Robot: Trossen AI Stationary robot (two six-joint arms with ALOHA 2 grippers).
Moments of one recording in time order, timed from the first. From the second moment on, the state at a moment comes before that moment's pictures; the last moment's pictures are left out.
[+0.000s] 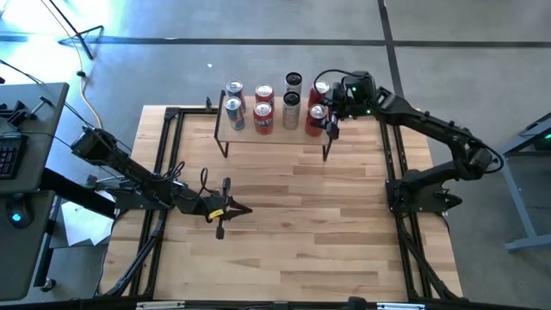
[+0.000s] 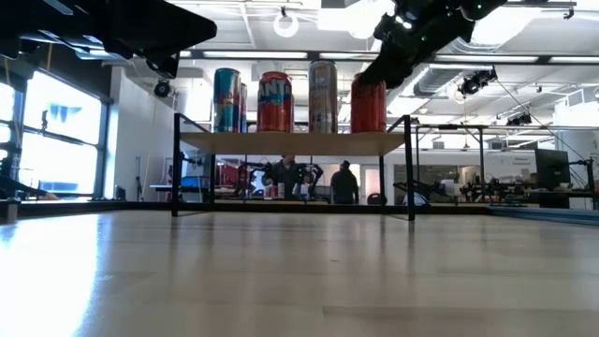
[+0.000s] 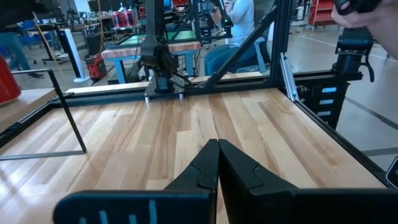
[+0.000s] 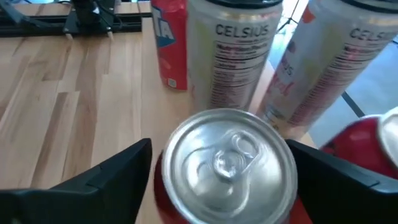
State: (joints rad) left arm -0.46 1.27 0.36 0.81 -0.41 0.02; right arm -0.68 1.33 1.13 -0.38 -0.39 -0.34
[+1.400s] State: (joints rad) left arm -0.22 0.89 0.31 0.53 -0.10 0.16; right arm -0.39 0.86 0.69 0.04 -0.08 -0.30
